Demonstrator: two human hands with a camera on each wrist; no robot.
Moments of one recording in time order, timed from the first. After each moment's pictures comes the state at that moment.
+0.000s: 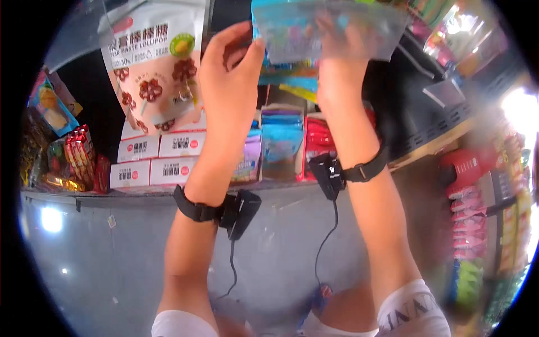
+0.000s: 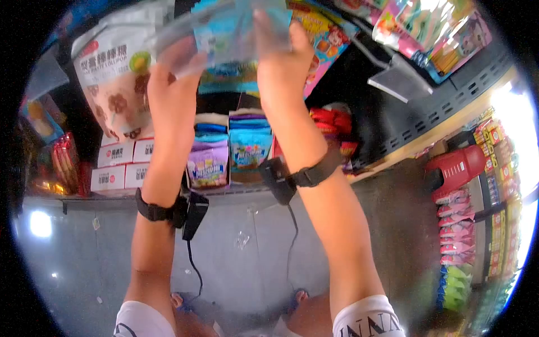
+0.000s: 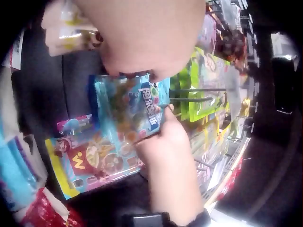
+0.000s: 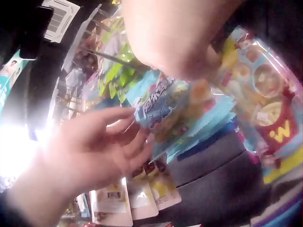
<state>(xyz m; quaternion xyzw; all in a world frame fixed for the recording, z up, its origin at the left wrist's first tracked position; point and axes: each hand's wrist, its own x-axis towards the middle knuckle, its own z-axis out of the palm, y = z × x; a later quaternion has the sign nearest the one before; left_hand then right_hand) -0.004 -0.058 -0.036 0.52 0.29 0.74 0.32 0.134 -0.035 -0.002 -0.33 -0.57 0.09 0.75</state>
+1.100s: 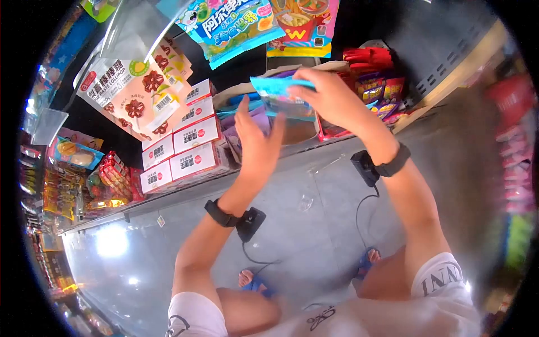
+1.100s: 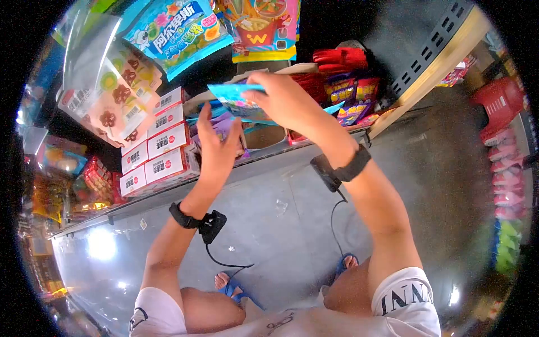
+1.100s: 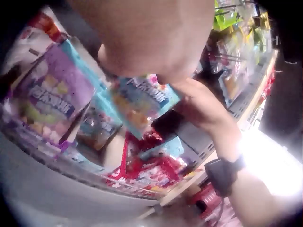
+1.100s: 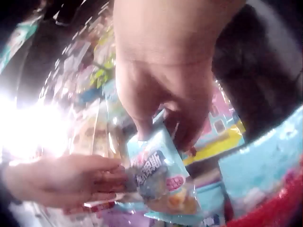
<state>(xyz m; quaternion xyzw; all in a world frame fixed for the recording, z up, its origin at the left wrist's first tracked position) 0.028 -0.119 -0.196 0.71 0.43 0.51 0.22 0.217 -0.126 -0.107 -0.53 -0.72 0.22 0.38</state>
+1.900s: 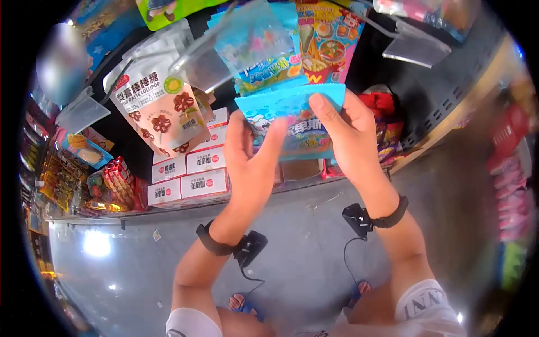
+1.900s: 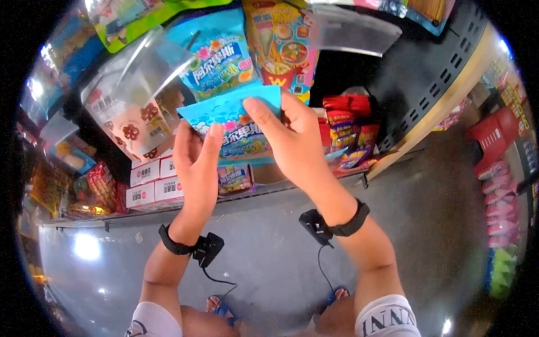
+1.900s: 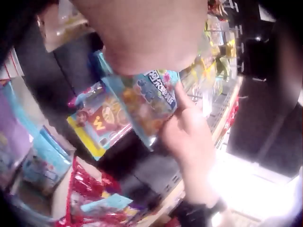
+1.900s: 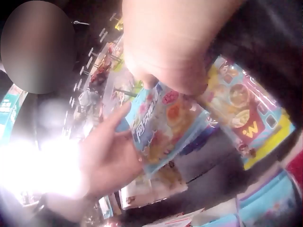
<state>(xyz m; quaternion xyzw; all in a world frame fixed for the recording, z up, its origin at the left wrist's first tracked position) 0.014 -0.142 -0.057 0.55 0.29 0.64 0.46 0.166 -0.160 -0.036 -0.38 -0.52 0.38 0.66</state>
